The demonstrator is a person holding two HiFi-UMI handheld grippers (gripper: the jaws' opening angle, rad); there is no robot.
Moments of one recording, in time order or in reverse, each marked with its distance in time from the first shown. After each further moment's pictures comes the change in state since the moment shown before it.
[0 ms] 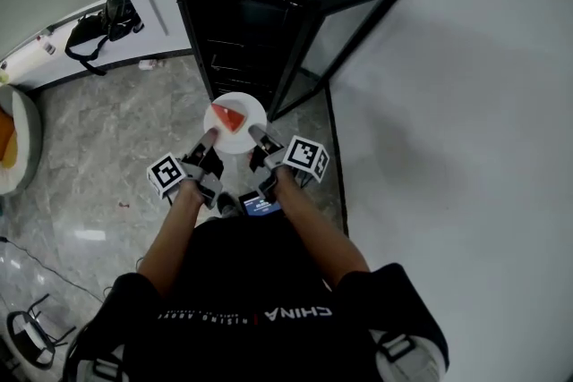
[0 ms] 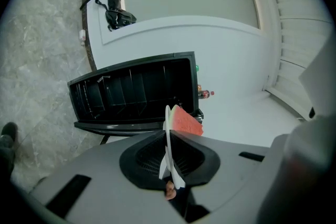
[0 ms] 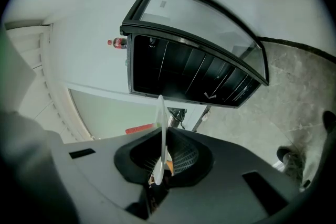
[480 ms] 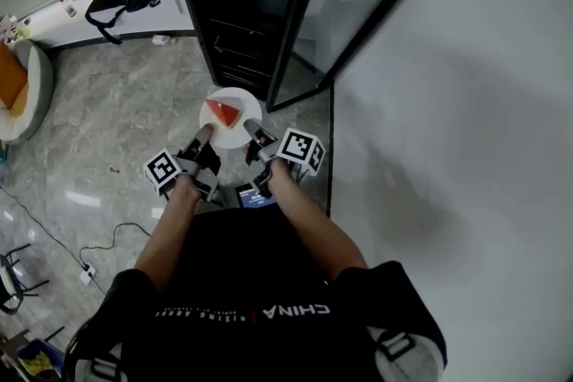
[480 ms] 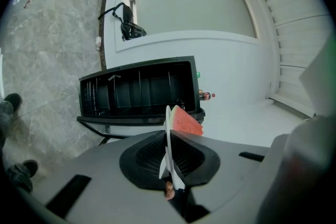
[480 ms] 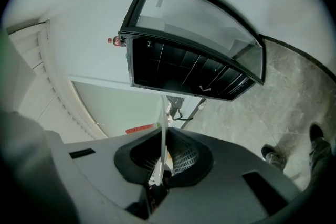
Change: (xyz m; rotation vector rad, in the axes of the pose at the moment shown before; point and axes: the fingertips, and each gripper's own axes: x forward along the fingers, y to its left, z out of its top) left arm -0.010 0.003 -0.106 -0.033 -0.197 0.057; right arm -0.084 -0.036 0.015 -0.020 0.177 0.005
